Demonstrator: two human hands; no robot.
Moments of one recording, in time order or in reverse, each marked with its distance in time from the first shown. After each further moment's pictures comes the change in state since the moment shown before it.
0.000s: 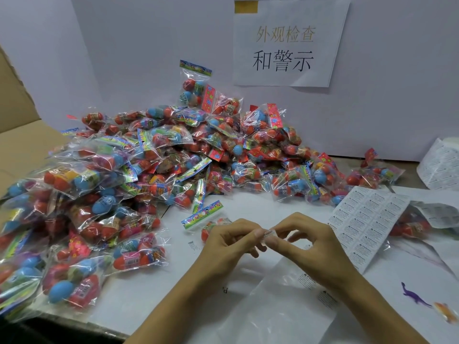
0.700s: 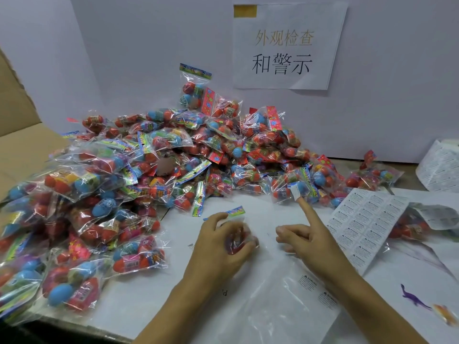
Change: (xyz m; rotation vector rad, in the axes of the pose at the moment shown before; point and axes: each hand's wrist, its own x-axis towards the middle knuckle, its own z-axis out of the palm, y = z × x) left_hand -0.001 -0.021 -0.016 0.801 0.276 0.056; right_hand 0.005 0.019 0.006 0.244 0.059 0.396
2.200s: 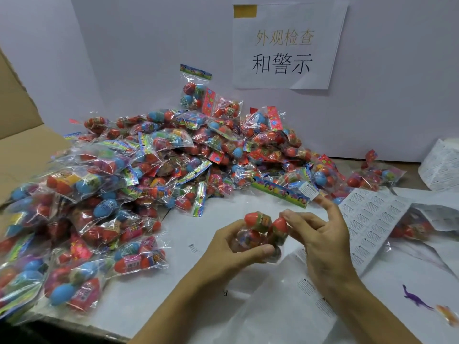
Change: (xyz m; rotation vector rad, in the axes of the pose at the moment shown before) left_hand -0.001 0.036 -0.010 -0.793 -0.353 -0.133; right_hand -0.006 -0.025 0.016 0.515 0.261 -0.113
